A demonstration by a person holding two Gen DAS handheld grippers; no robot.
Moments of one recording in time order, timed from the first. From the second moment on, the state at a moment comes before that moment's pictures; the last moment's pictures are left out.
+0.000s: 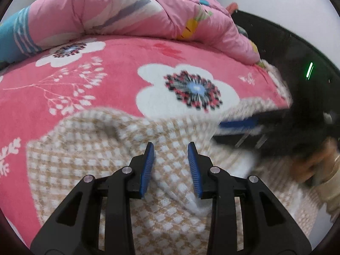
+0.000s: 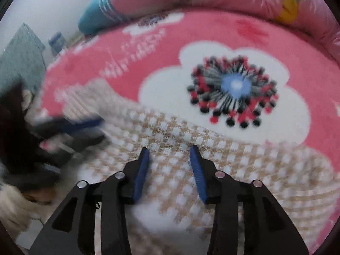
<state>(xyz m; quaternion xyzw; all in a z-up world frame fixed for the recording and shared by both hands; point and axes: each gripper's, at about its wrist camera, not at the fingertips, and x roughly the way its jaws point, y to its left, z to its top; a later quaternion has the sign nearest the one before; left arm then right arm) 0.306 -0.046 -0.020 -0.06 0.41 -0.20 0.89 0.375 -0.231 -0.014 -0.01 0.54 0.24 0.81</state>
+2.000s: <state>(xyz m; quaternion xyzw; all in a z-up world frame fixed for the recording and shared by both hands) 0.094 -0.054 -0.040 0.02 0.49 -0.01 0.87 0.100 -0.262 0.015 -0.09 0.51 0.13 0.85</state>
